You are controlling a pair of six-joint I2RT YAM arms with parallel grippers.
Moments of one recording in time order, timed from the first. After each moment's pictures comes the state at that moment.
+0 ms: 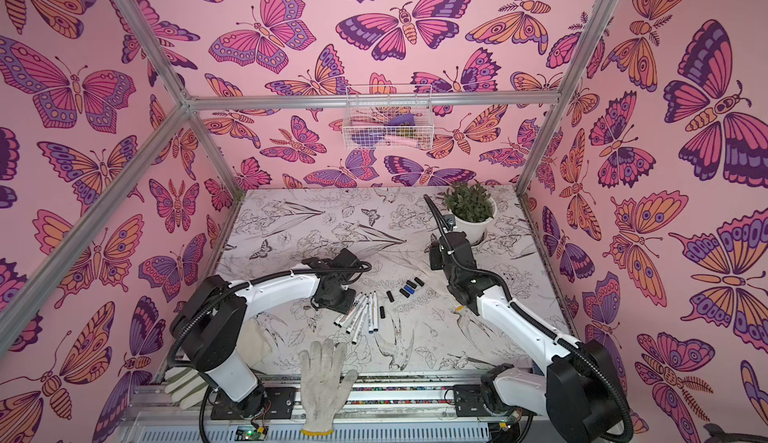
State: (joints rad) left arm -0.71 1.71 1.05 -0.75 -0.04 -0.38; right arm 0.45 1.21 0.75 -0.05 0.33 0.16
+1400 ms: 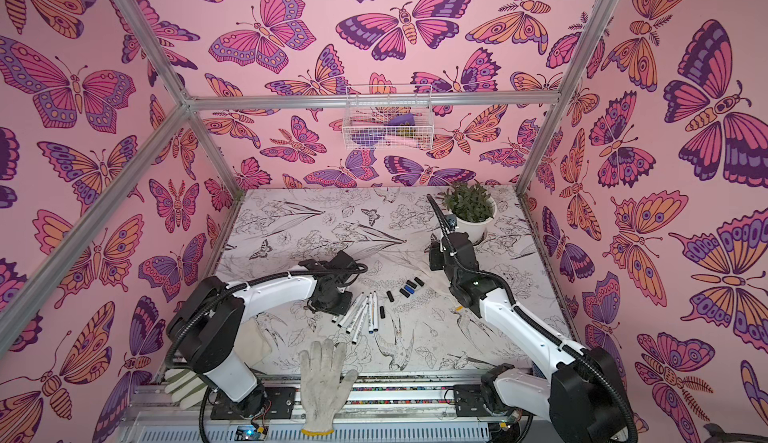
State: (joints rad) left arm -0.68 1.66 1.02 -0.74 -0.01 -0.40; right arm 0.45 1.18 0.74 -0.05 0.24 0.20
